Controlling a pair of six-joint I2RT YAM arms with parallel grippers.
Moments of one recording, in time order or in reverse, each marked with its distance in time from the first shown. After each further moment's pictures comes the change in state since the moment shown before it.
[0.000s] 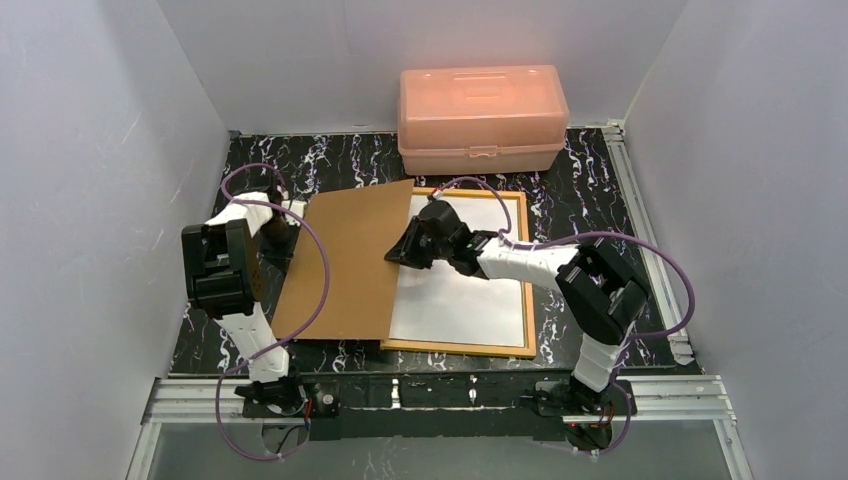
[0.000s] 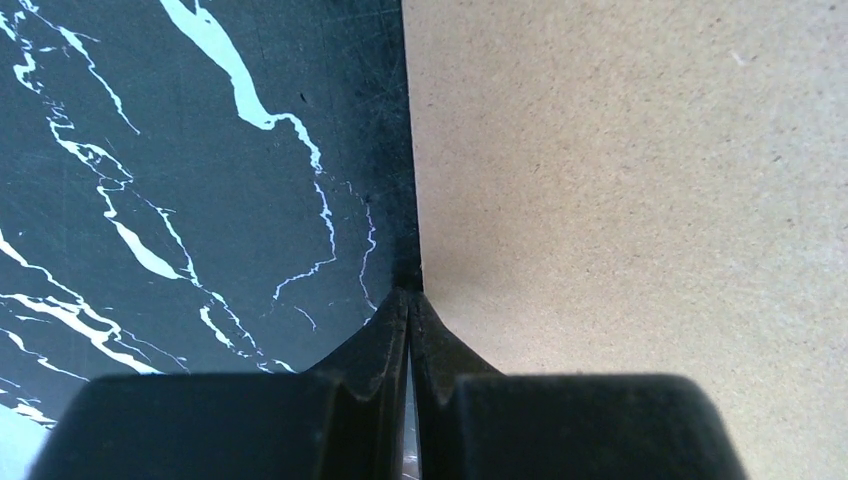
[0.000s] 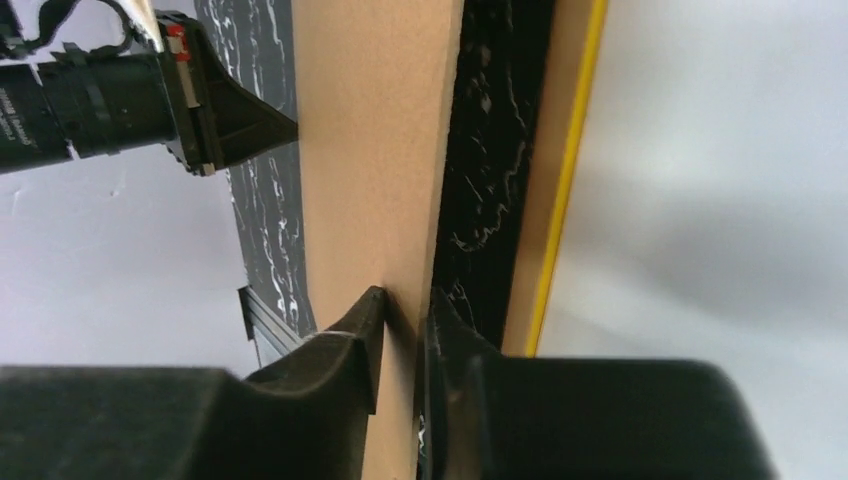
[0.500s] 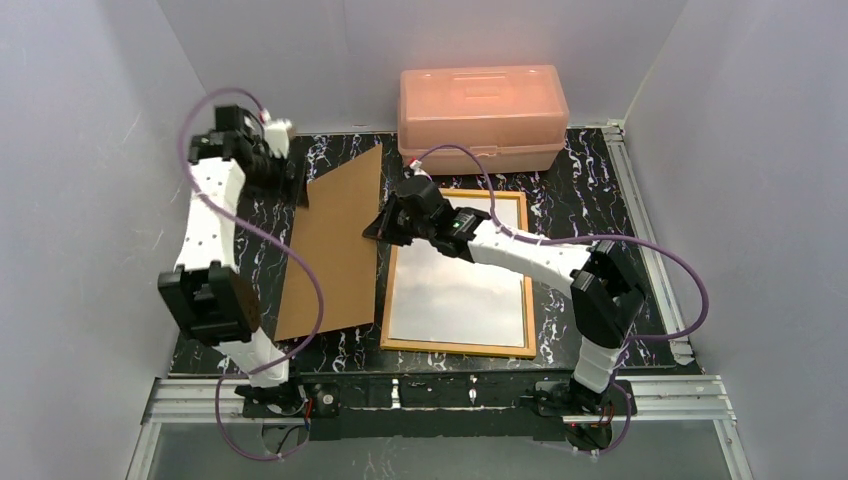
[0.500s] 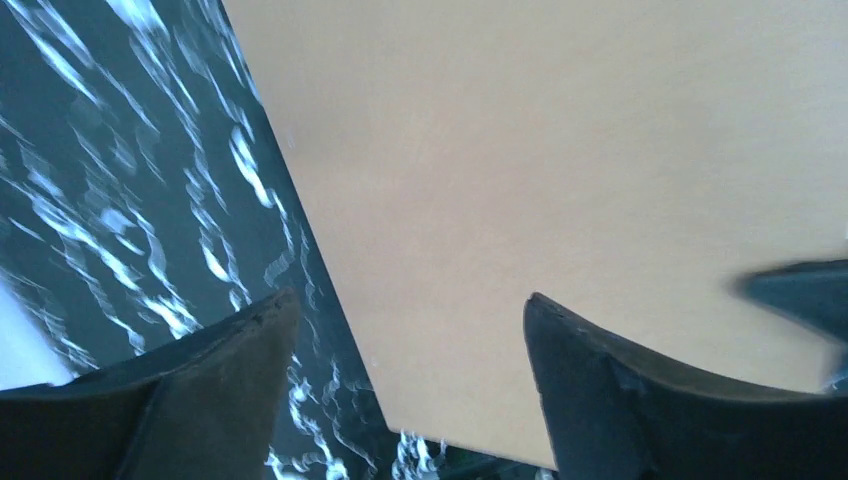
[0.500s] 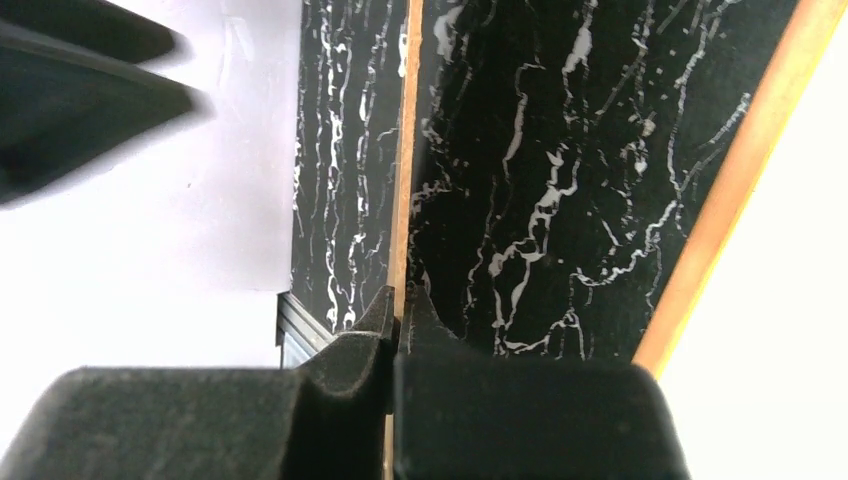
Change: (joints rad) left arm -0.013 -0.167 0.416 -0.335 0.280 -0.040; right arm 0.063 0.006 0.307 -0.195 0.084 -0.090
